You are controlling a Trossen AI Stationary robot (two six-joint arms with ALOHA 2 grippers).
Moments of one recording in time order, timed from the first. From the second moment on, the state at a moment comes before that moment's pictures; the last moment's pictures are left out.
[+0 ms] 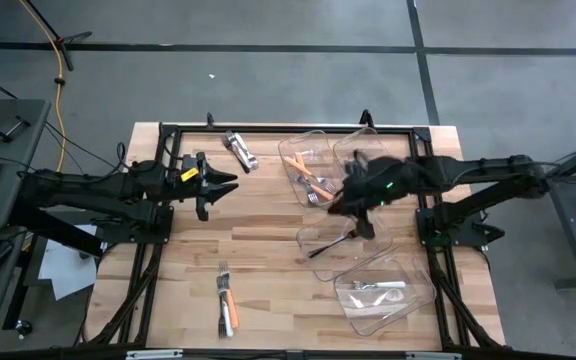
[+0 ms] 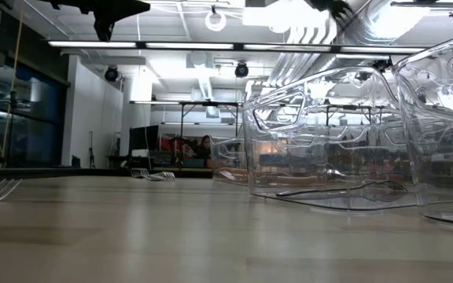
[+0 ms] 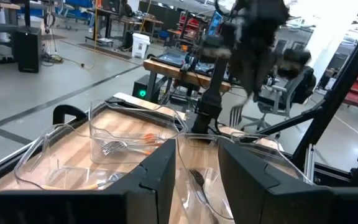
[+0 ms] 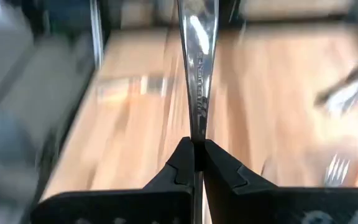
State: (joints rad) left arm -0.02 0.66 0.54 0.09 -0.20 -0.26; right arm 0.07 1.21 1.22 -0.58 -0.09 0.08
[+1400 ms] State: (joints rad) left arm -0.02 0.67 0.54 0.05 -0.22 -0.26; right arm 0.15 1.85 1.21 -0.86 -0.12 -0.27
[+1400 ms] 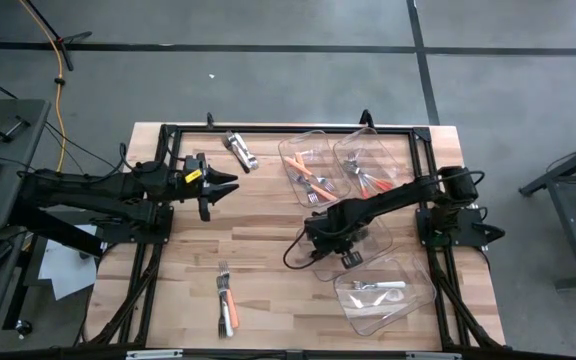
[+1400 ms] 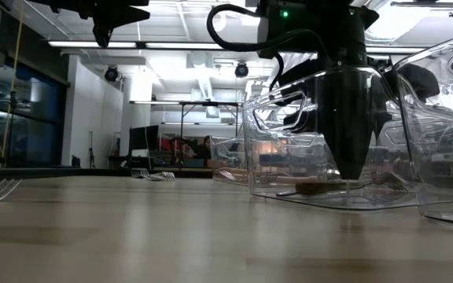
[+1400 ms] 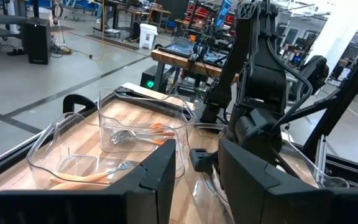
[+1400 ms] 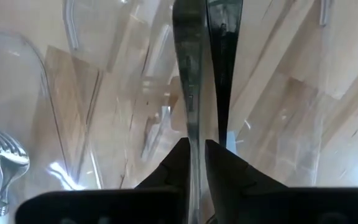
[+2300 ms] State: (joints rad) left arm -0.02 0.67 0.54 0.05 -0.25 -0.23; right arm 0.15 1.56 1.21 -1.00 -0.13 -0.04
